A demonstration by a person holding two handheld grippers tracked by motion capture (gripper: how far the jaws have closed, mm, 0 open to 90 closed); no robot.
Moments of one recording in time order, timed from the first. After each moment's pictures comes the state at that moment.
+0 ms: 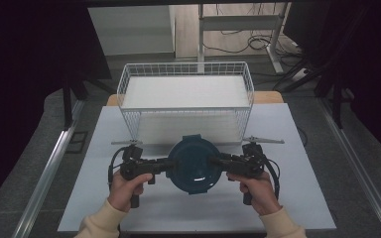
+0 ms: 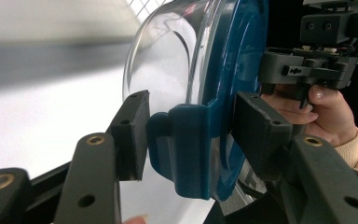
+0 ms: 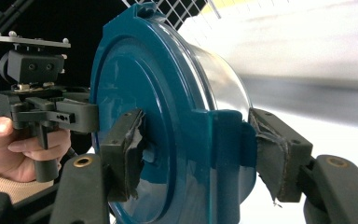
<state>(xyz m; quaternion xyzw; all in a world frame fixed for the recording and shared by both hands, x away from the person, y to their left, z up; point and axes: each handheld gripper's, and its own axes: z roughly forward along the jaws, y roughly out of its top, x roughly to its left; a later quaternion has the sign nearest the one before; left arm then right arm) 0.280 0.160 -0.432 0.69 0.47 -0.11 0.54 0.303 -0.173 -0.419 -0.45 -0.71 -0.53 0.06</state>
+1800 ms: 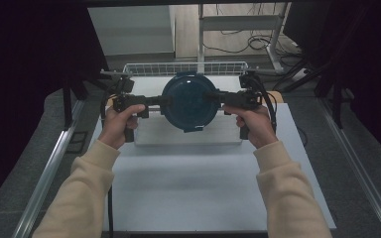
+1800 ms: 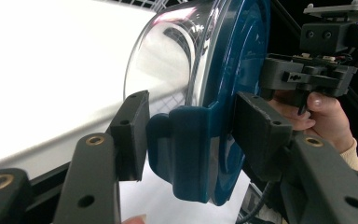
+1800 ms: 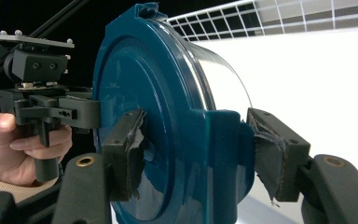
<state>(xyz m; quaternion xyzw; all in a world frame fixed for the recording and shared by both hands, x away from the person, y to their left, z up) 0.392 0.186 -0.326 0.68 0.44 -0.09 0.58 0.409 -0.149 -0.301 -0.42 -0.72 -0.55 0.01</state>
